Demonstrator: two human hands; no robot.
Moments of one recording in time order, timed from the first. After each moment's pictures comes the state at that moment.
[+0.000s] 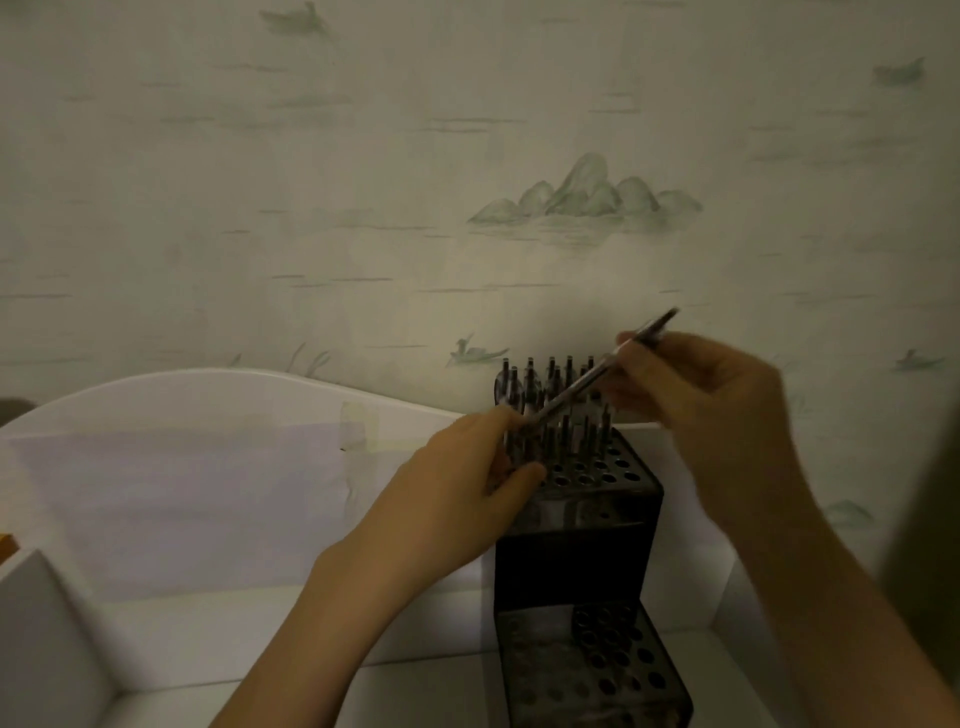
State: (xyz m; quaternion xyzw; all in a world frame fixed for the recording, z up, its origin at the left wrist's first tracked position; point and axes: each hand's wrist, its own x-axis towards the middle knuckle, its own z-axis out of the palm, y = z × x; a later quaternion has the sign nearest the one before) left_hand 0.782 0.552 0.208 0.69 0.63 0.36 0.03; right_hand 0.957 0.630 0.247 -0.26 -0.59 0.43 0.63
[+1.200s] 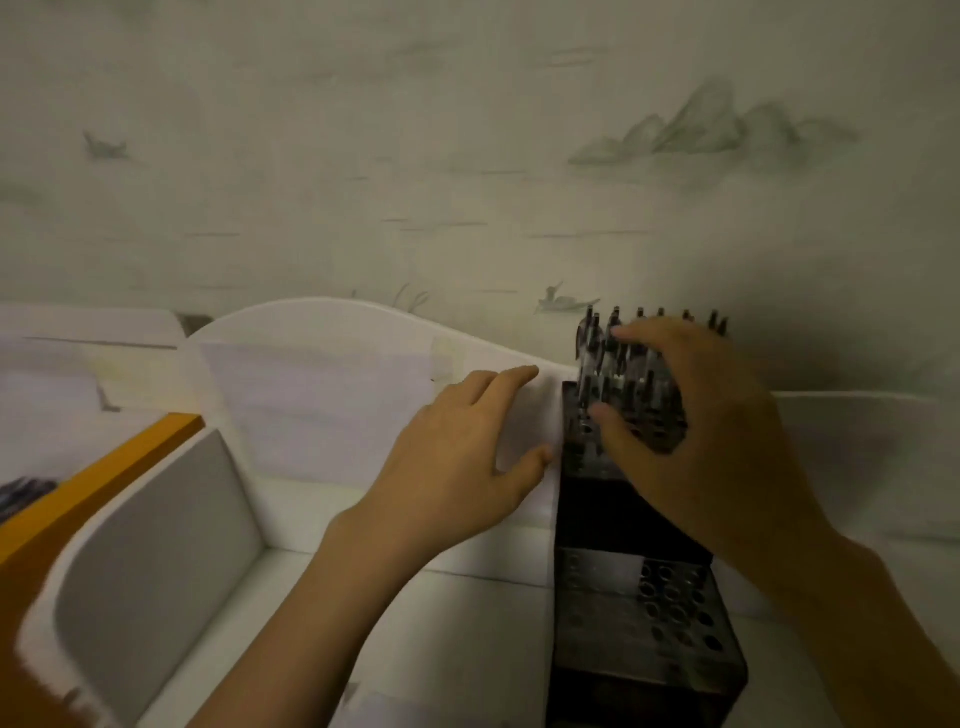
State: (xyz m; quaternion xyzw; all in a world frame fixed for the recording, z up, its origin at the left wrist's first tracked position) left_hand 0.777 0.504 0.191 0.62 0.72 0.28 -0.13; right_hand 0.948 0.616 0.204 -0.19 -0.85 0.04 0.49
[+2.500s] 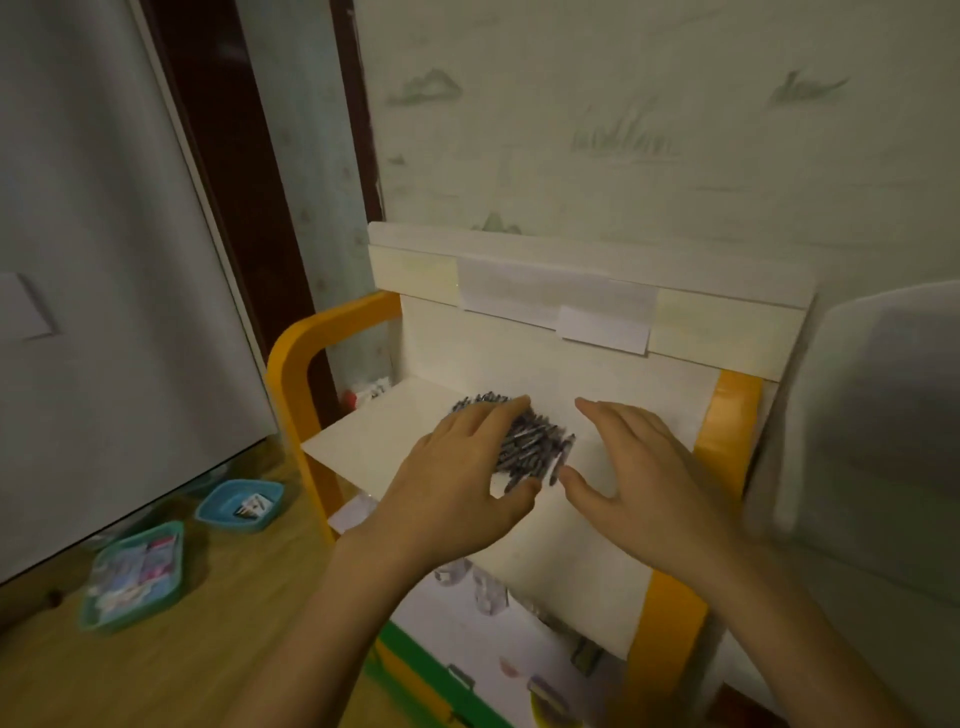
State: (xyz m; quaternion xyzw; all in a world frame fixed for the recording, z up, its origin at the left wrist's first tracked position) left_hand 0.403 -0.002 0.141 0.44 0.86 0.22 -0.11; right_hand 0.495 0.174 0.130 -0.06 -0.96 0.15 0.25
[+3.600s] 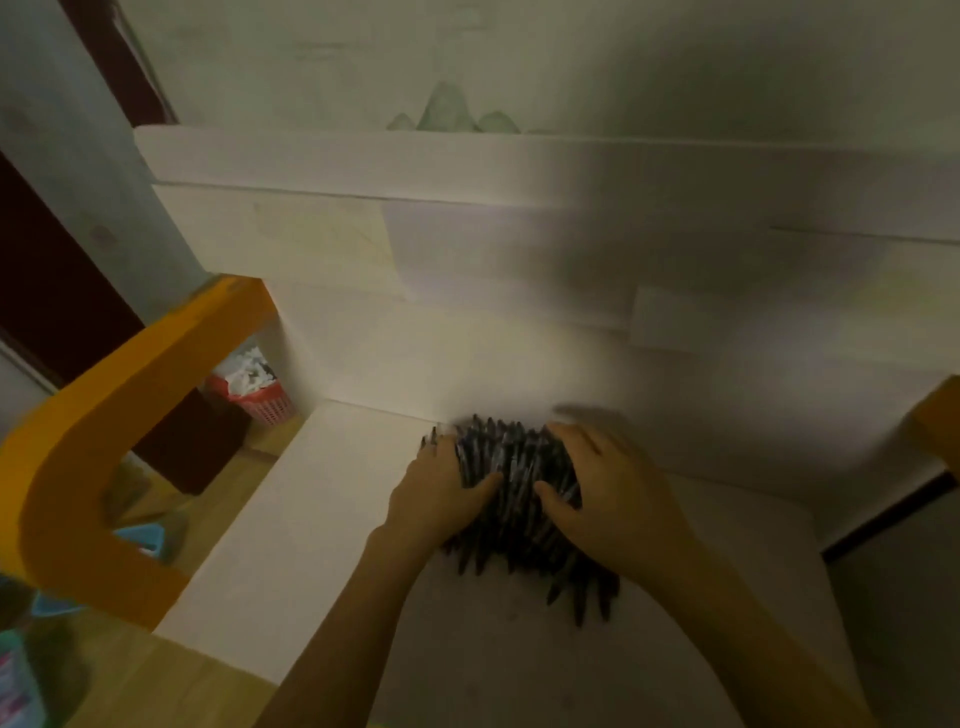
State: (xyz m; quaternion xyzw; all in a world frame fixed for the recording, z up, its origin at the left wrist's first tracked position) left_hand 0.019 0.121 -0.038 0.34 0.89 0.24 0.19; right_hand 0.182 0.235 0.006 -0.27 -0.95 0.14 0.09
